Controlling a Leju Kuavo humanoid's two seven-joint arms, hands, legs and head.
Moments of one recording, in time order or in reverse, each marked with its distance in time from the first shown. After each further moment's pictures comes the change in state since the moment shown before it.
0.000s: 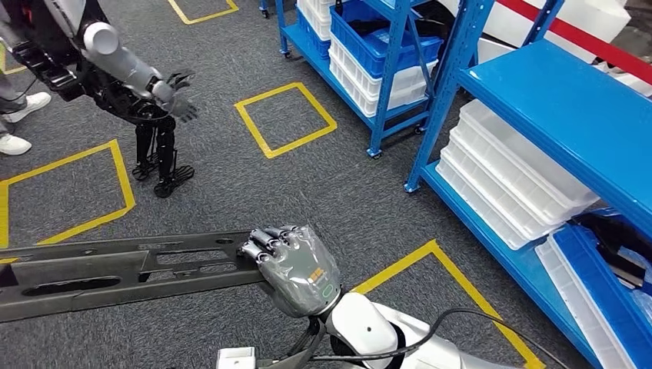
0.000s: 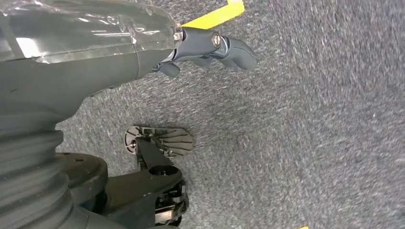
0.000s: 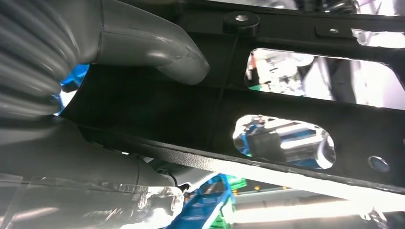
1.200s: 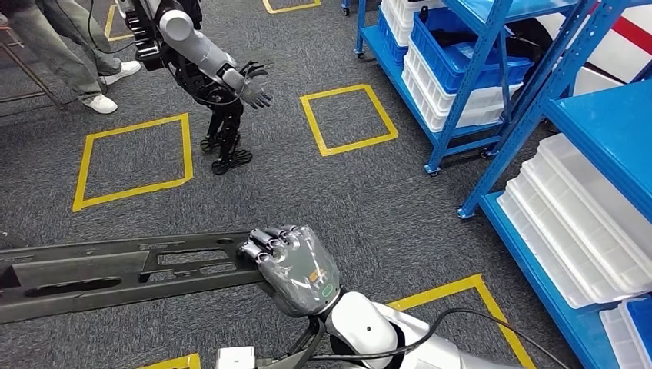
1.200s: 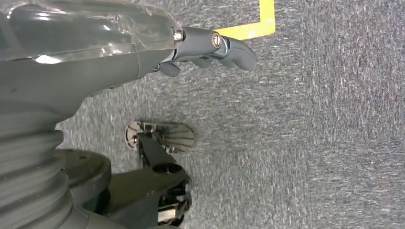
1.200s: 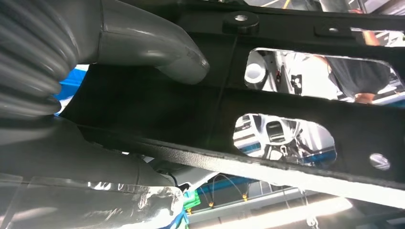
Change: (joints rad) left arm 0.003 0.001 0.000 0.000 -0.001 -0.001 -0.002; right arm -0.002 0.001 0.000 0.000 -0.003 0.000 0.000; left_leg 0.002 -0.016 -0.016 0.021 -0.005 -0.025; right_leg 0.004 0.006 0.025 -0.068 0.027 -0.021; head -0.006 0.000
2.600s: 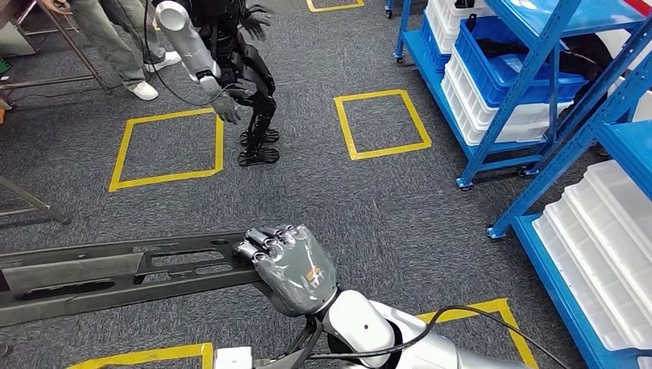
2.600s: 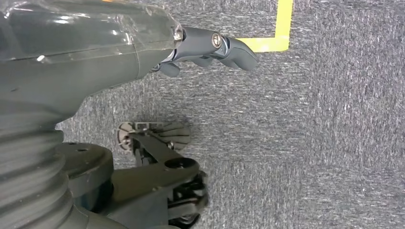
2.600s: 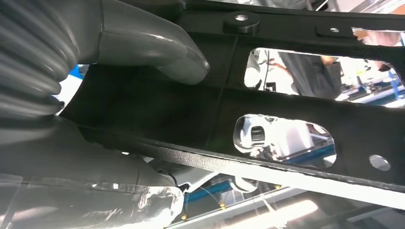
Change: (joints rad) left arm 0.000 0.000 -0.001 0.000 0.001 0.001 0.002; right arm -0.003 0.000 0.000 0.000 -0.010 -0.004 0.001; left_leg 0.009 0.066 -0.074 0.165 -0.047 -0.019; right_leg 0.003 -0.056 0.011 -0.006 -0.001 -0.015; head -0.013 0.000
